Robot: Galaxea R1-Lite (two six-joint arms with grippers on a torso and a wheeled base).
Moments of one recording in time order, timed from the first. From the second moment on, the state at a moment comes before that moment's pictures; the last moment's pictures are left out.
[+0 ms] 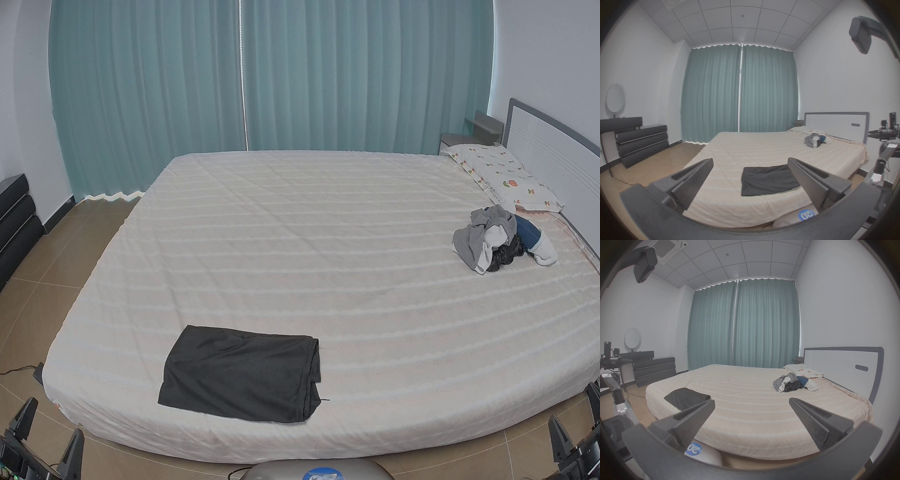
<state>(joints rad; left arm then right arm) 0.00 0.02 -0.02 -0.03 -0.11 -0.02 0.01 0.03 -0.02 0.00 0.07 -0.07</state>
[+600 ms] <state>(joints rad) 0.00 0.01 -0.02 0.00 0.02 -0.01 0.00 0.01 -0.02 0.00 0.04 -0.01</state>
